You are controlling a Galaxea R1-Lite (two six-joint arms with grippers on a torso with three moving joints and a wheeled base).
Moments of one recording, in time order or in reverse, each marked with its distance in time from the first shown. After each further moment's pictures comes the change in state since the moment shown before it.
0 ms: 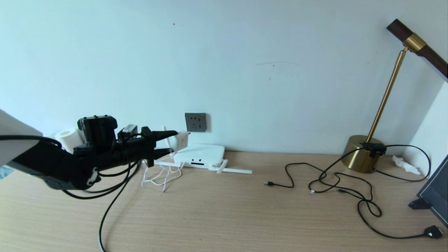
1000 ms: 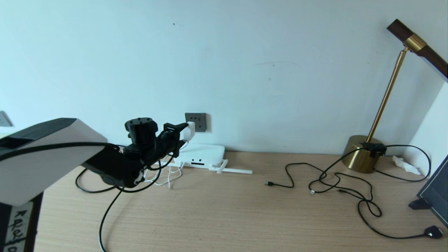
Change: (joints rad) left arm -0.194 0.221 -0.199 -0.183 0.614 -0.223; right arm 0.000 0.000 0.000 0.000 0.001 0.000
